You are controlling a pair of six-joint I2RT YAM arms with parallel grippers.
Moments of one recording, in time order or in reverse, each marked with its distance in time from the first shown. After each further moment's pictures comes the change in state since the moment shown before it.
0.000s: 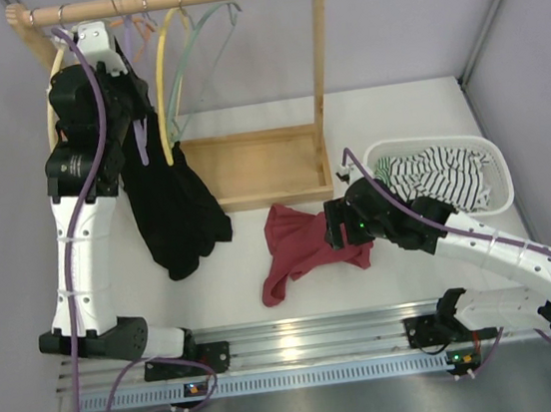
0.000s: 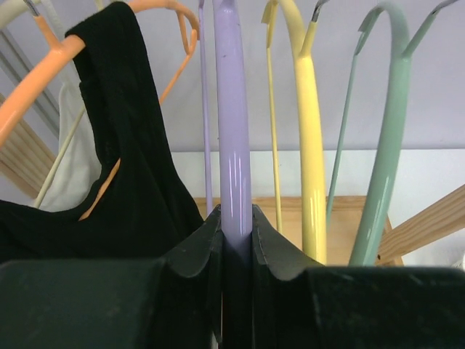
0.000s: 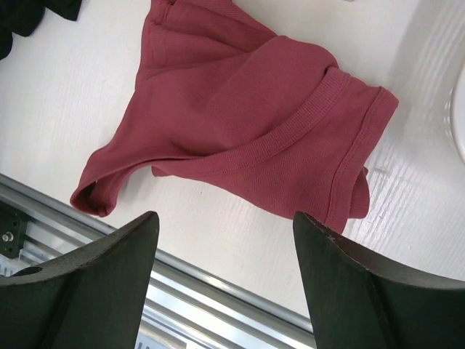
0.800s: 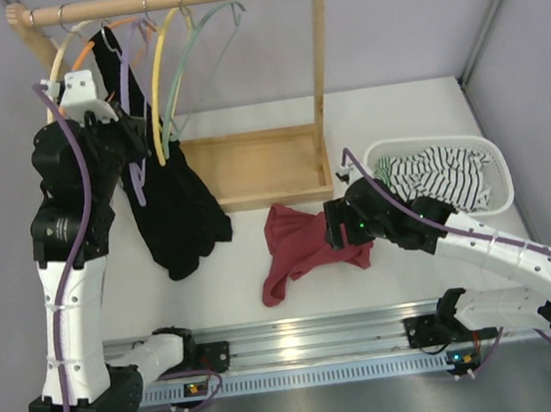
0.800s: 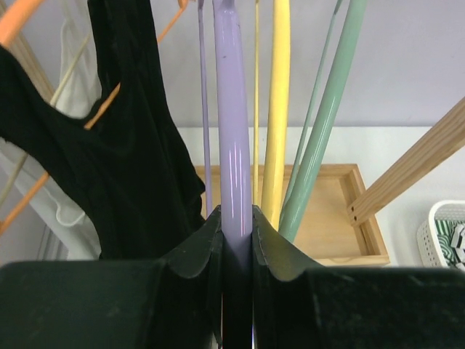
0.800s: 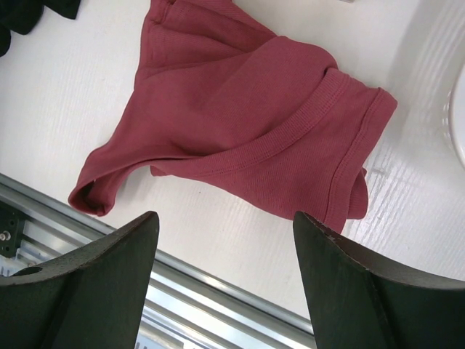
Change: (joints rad) left arm 0.000 -0.274 -0.231 -0.009 0.050 -0.032; right arm 0.000 0.000 0.000 0.000 0.000 -0.009
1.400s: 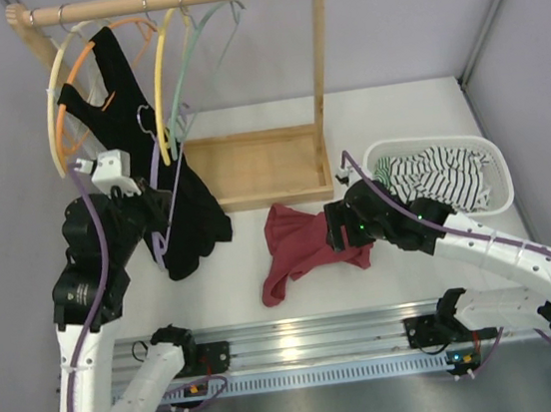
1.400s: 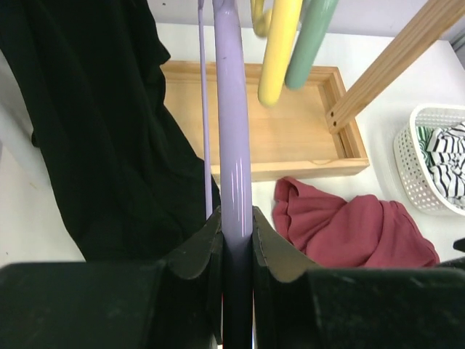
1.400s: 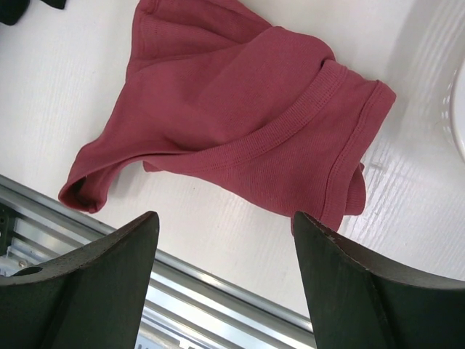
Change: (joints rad) left arm 0.000 -0.371 -0.498 -0.048 0.107 -0.088; right arm 0.000 0.002 -0.013 -0.004 0.000 -0.003
